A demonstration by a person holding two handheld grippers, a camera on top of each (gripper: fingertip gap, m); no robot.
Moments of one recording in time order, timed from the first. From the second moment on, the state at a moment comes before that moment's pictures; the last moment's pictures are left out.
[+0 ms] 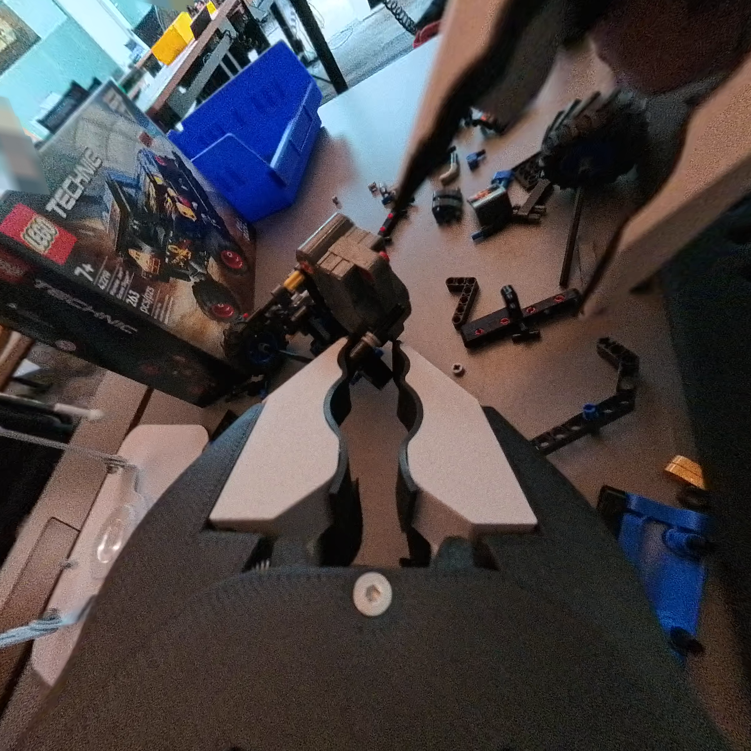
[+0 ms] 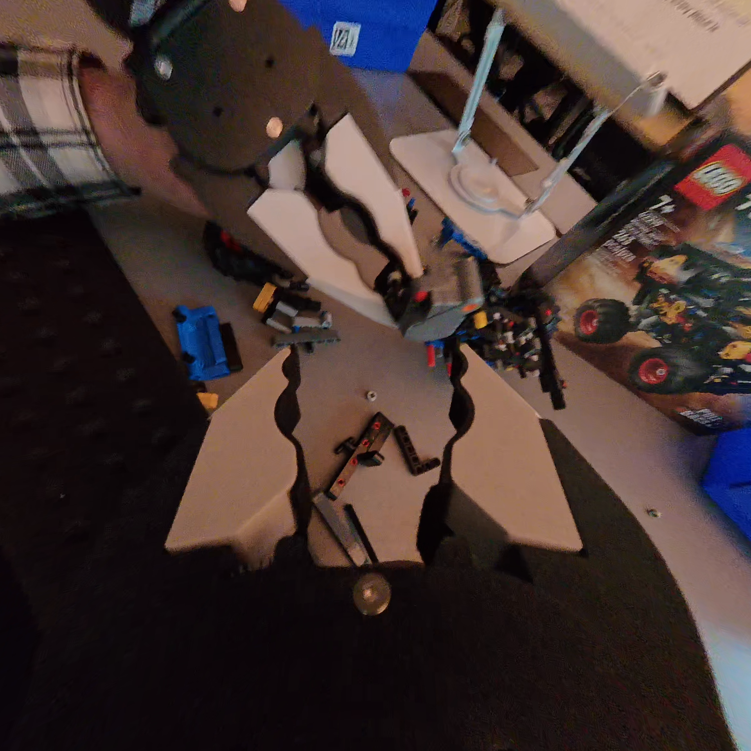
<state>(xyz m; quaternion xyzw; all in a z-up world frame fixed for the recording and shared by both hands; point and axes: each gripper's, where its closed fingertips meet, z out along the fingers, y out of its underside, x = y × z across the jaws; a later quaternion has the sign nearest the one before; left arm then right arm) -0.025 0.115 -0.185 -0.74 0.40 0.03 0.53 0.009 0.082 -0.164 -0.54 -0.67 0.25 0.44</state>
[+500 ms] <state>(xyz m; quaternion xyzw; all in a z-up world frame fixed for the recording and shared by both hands) 0.004 0.120 -0.215 -0.74 0.46 0.07 0.49 0.001 0.114 -0.191 -0.54 -0.70 0.21 0.42</state>
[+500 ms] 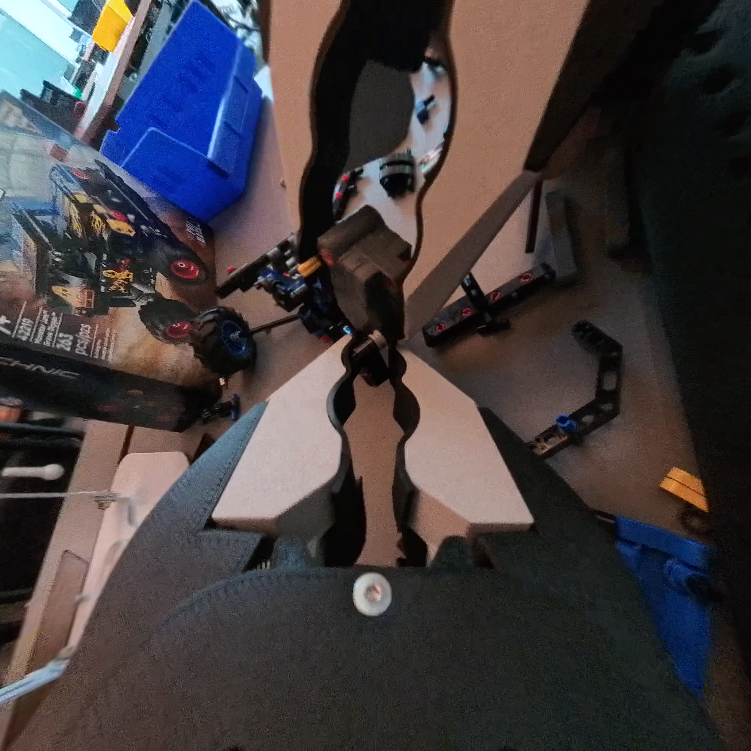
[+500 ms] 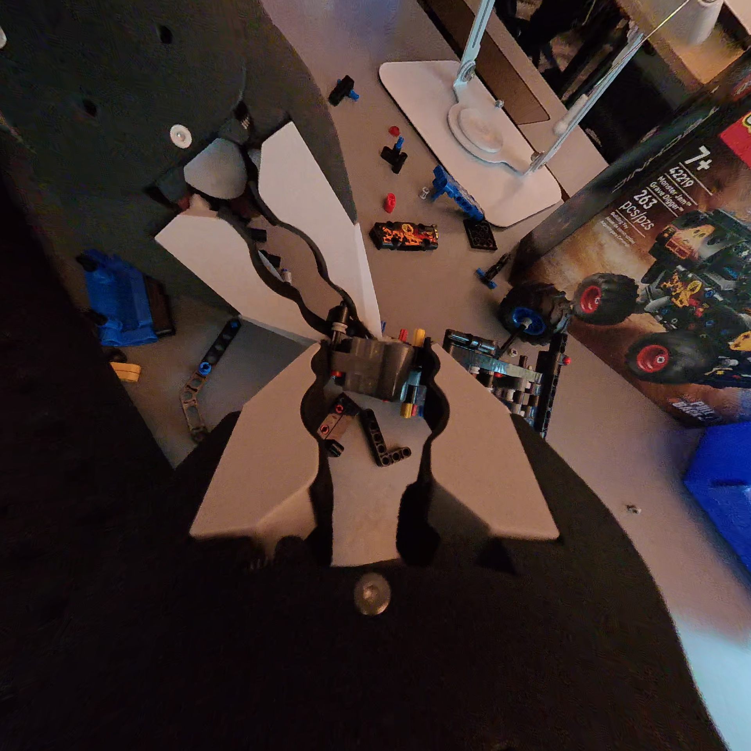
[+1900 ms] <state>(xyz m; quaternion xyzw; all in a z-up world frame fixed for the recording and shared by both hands) -0.033 0.144 -0.196 -0.75 0.40 0.10 0.52 0.018 0.127 -0.194 -0.55 -0.69 0.18 0.42</state>
